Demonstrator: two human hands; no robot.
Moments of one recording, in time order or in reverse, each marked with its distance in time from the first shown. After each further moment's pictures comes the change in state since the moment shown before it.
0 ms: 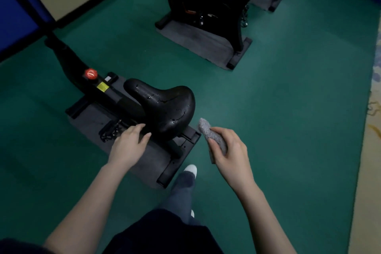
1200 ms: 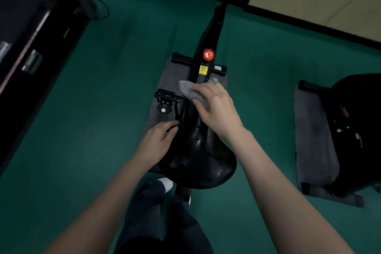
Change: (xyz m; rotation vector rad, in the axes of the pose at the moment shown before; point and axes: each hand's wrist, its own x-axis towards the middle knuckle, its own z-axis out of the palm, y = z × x) left_hand 0.062 0.054 0.060 -0.721 0.646 -0.669; right_hand 0.275 -0.102 0.159 -0.226 -0.831 -1.300
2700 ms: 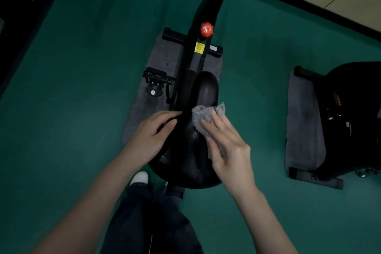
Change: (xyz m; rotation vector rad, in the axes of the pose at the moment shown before) left_hand 0.005 -0.021 0.025 -0.408 -0.071 0.047; right_hand -0.113 0.009 0.046 0.252 0.147 0.175
